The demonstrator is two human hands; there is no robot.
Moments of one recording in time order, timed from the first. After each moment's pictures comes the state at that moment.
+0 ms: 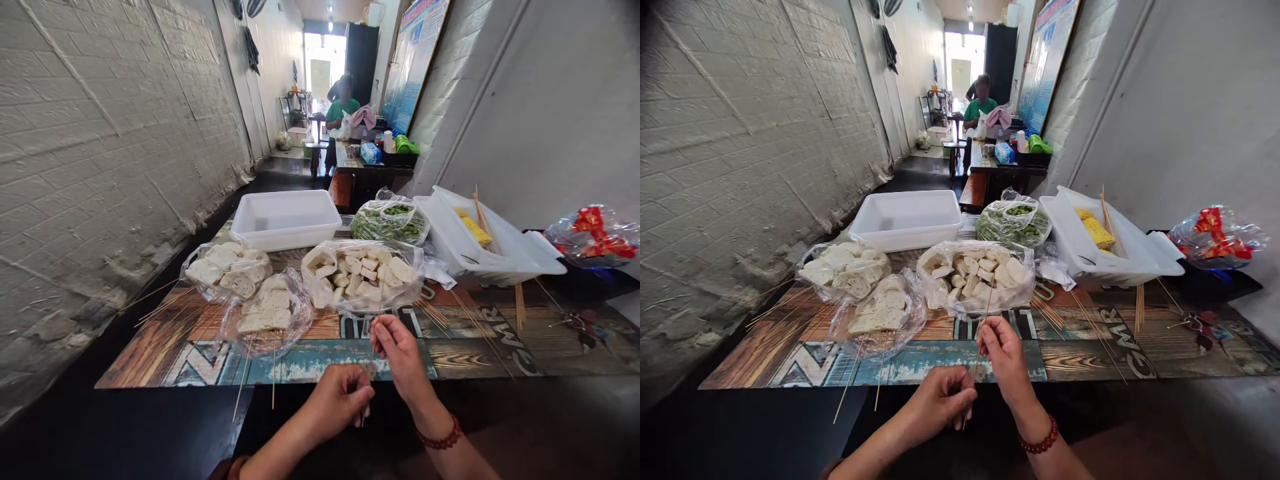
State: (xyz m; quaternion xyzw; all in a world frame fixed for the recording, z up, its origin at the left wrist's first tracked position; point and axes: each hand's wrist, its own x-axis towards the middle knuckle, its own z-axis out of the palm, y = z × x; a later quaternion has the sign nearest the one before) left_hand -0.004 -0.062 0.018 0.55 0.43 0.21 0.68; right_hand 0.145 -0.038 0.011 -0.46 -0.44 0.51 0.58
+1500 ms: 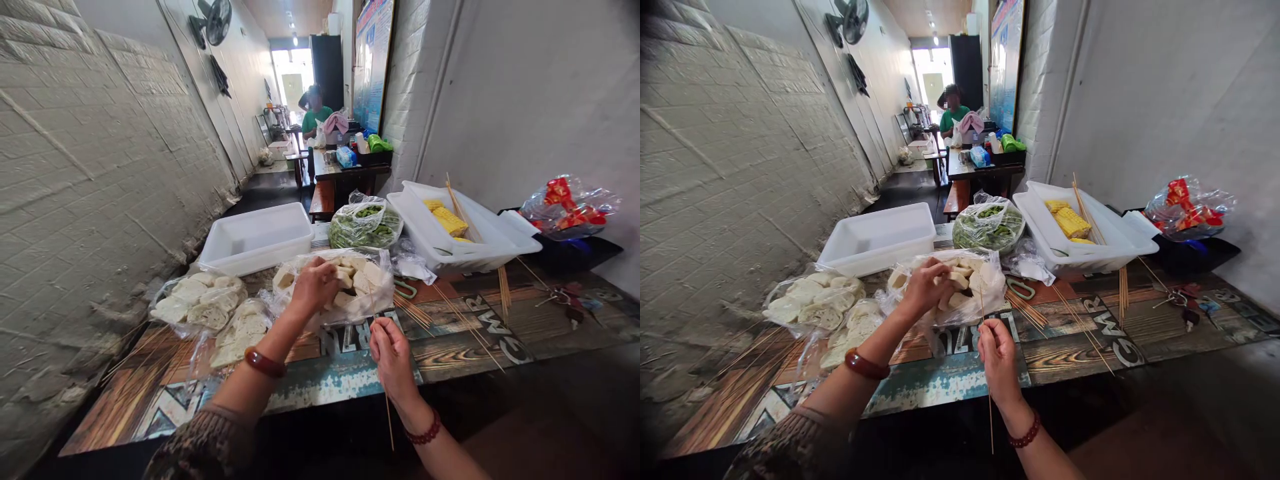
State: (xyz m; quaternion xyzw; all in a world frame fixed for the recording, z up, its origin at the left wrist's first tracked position) left_hand 0.027 0.129 0.073 0.82 0.45 0.32 0.11; right_hand 0.164 -0.019 -0.013 -0.46 -0.32 0.46 0.69
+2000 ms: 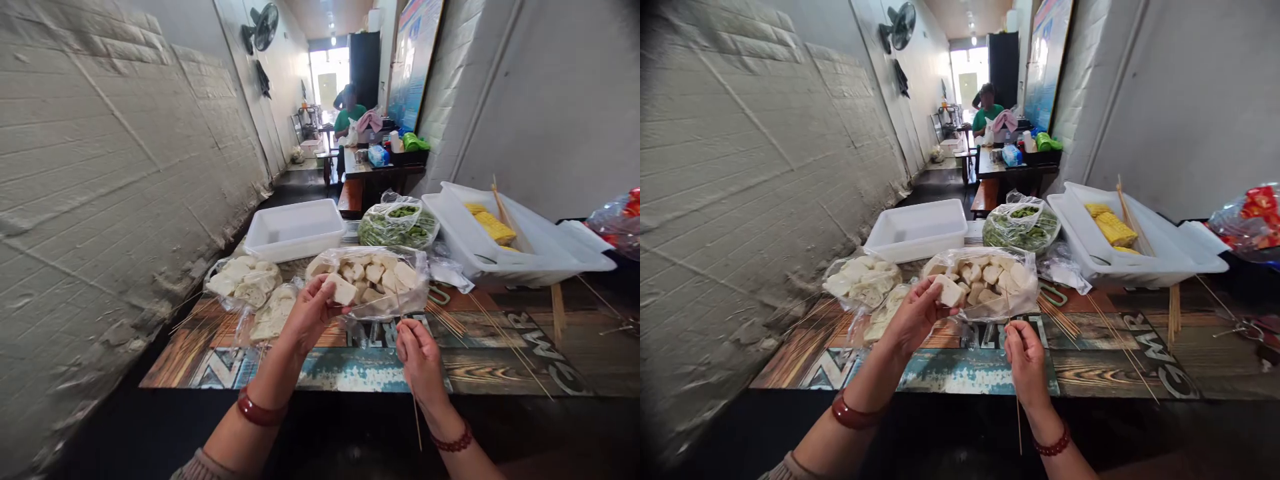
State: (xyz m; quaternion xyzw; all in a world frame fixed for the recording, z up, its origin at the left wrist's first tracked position) left_hand -0.019 0.038 0.097 0.38 0.37 0.51 0.68; right_hand 0.166 -0.025 -0.016 -0.46 -0.34 0.47 0.67
